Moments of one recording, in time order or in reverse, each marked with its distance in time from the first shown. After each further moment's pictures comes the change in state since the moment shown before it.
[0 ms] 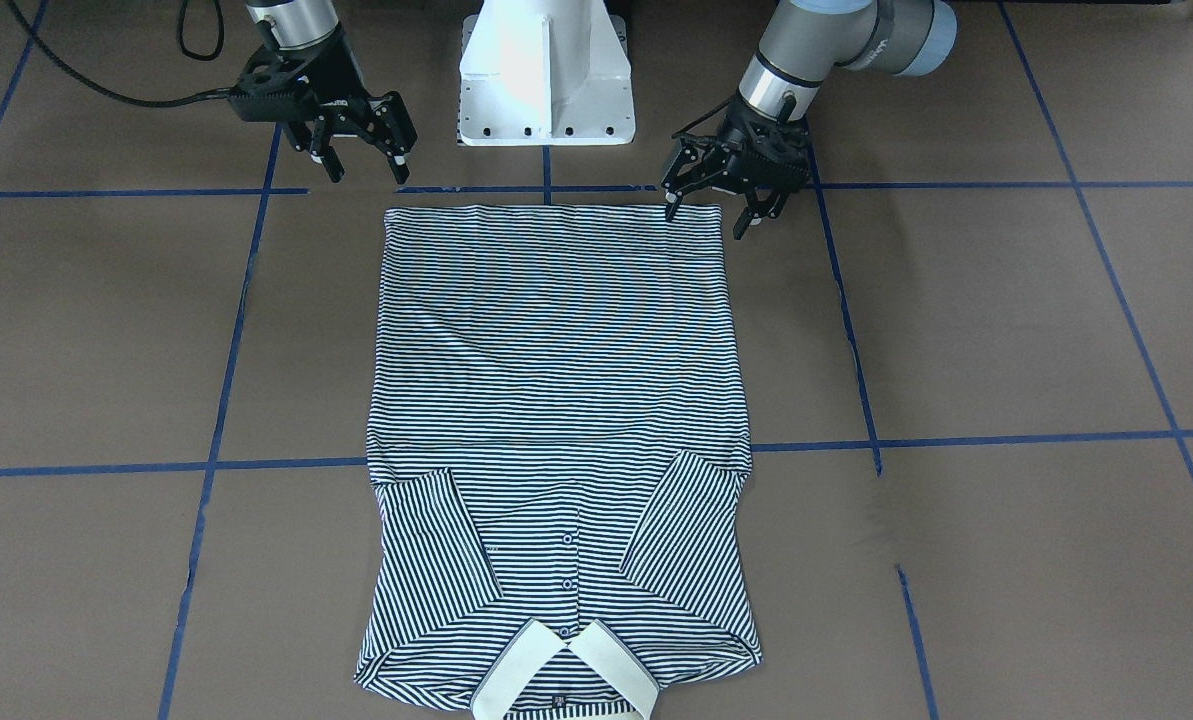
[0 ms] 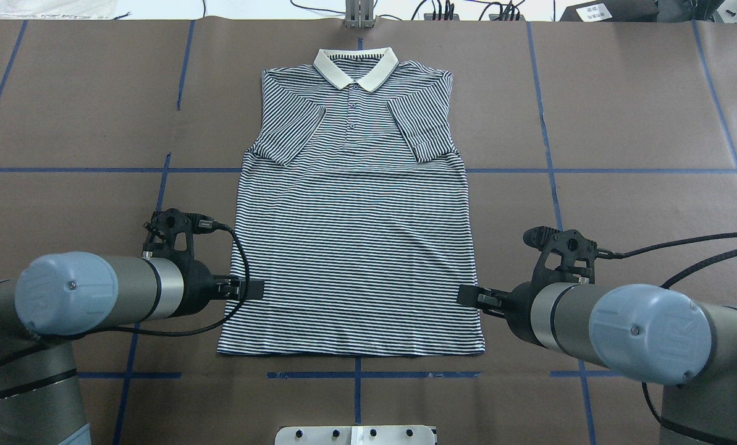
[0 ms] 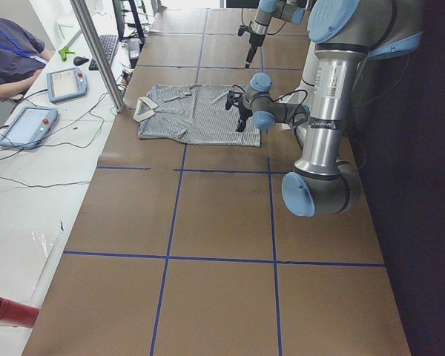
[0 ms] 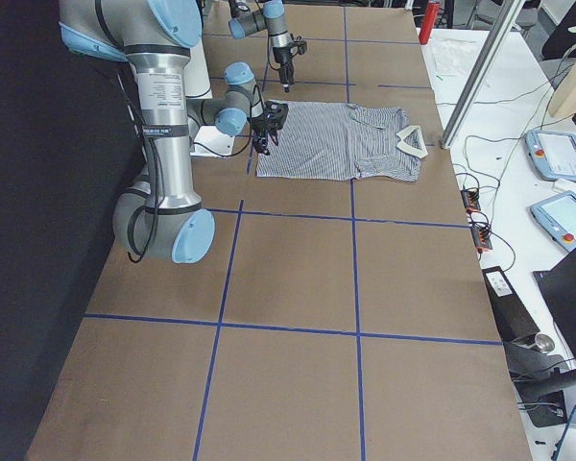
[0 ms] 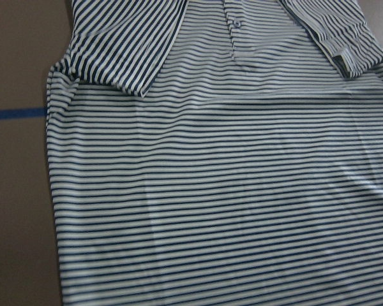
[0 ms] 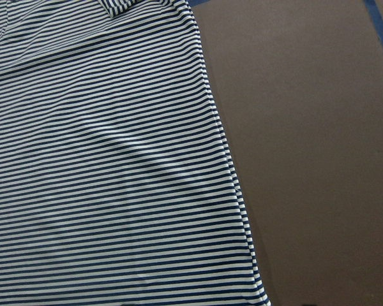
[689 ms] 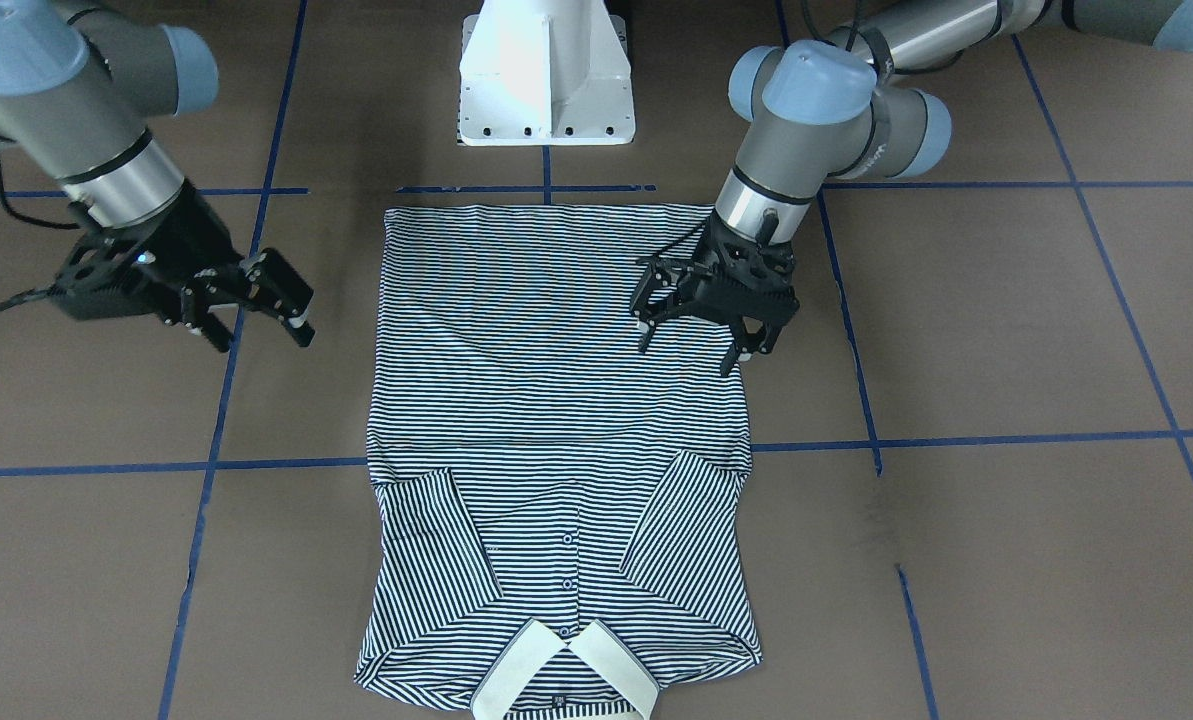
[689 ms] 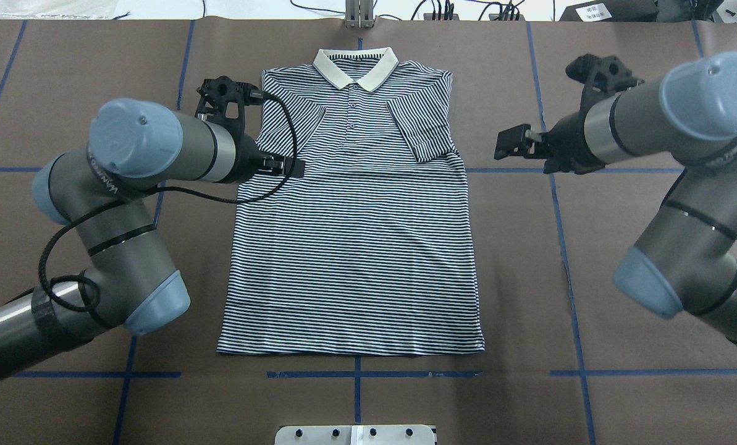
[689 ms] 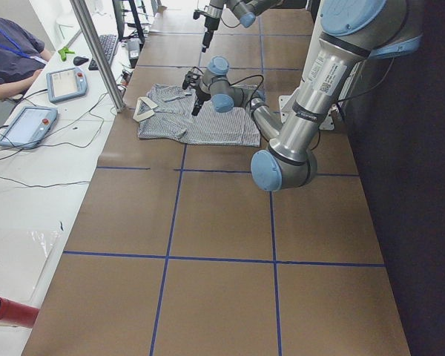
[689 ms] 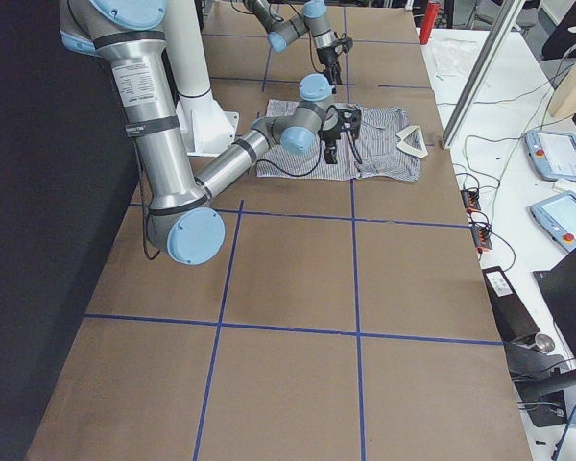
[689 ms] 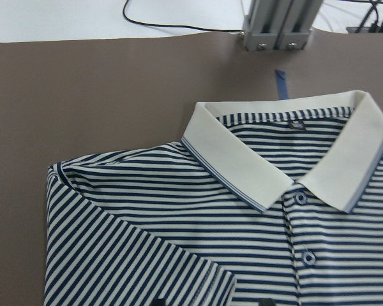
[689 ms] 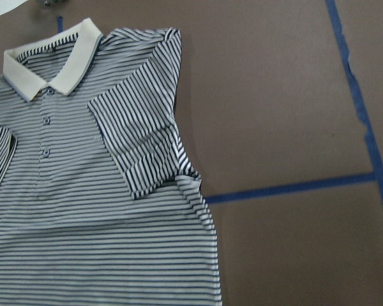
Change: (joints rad) left arm -0.259 -0.338 0.280 -0.008 -0.111 0.230; right arm 0.494 0.120 -0.295 0.258 0.414 -0.315
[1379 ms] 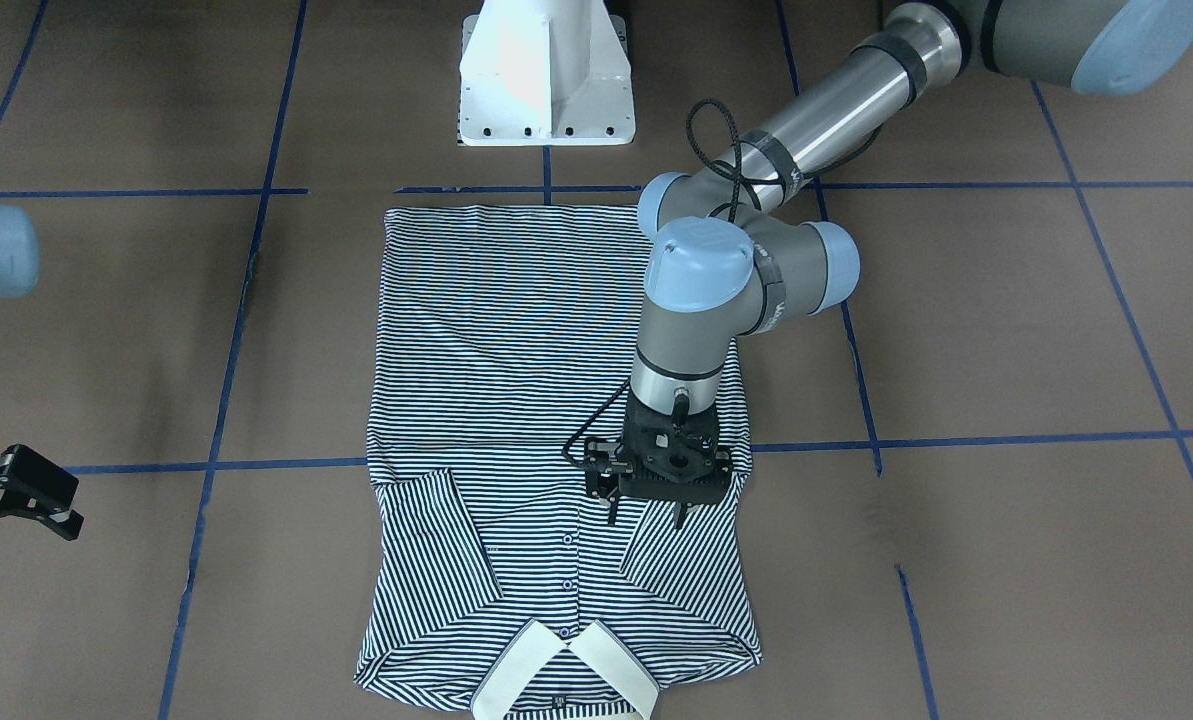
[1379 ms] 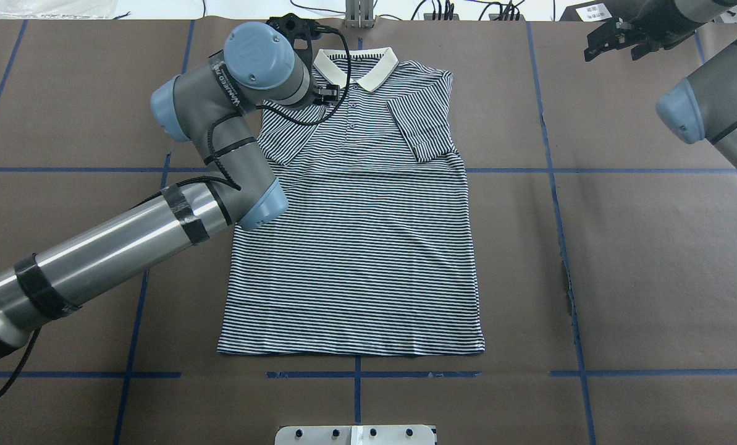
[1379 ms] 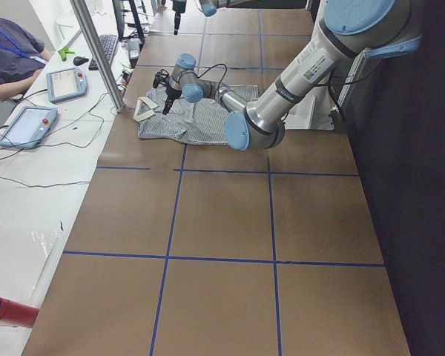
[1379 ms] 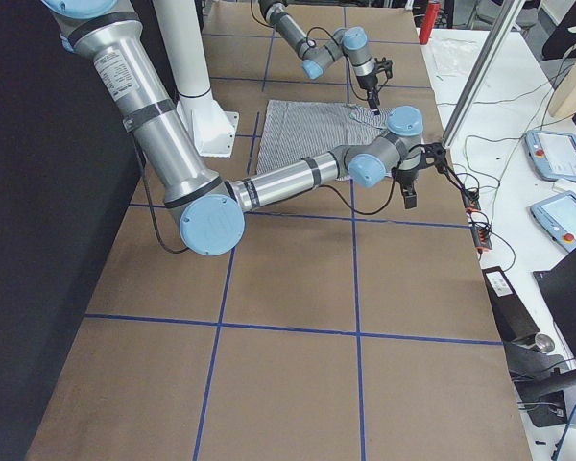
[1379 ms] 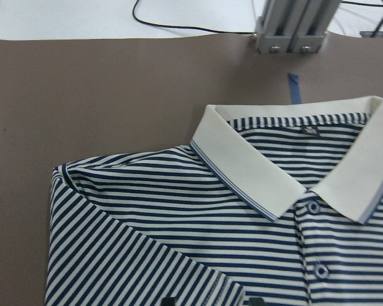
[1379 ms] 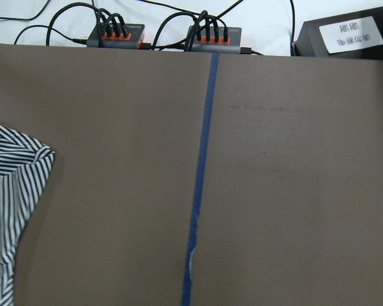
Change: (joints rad) left arm -0.104 -0.384 0.552 -0.010 0.057 0.015; right arm 0.406 0.237 -0.522 0.015 0.255 -0.609
